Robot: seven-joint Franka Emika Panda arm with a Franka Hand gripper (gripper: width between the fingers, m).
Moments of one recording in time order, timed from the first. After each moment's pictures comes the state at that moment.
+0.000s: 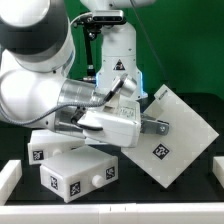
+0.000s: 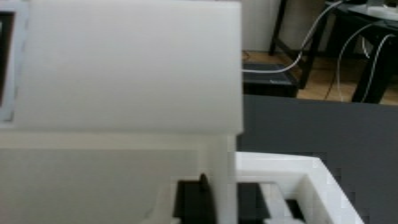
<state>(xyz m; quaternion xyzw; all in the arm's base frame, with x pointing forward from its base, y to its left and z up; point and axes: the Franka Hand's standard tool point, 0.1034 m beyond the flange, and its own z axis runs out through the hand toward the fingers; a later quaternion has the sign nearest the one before) 0.562 0.035 0.094 -0.54 0.52 0.41 0.52</state>
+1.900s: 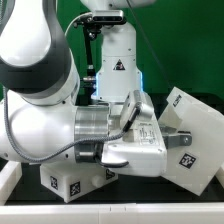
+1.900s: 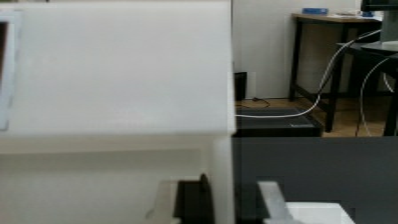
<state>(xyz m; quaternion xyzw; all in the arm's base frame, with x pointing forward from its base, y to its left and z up) 0.597 0.071 0.084 -0.50 0.52 0.47 0.51</state>
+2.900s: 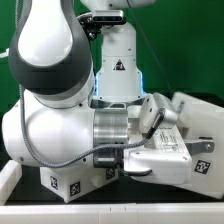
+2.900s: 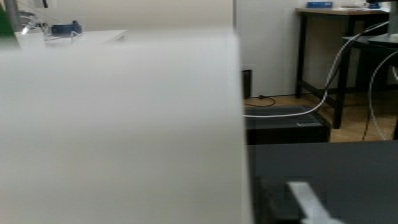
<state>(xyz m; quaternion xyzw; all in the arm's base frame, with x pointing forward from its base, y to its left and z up) 0.606 0.090 0.083 -0.49 0.53 0.48 0.50</state>
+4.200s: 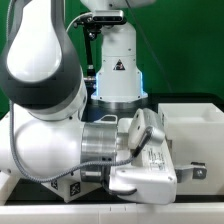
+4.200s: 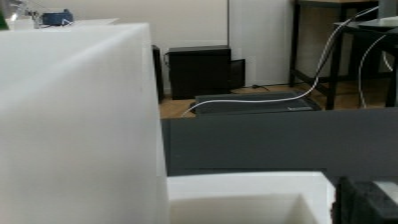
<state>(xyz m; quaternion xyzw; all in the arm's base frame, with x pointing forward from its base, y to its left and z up) 0.615 0.071 0.057 -0.50 0.54 0.46 0.50</state>
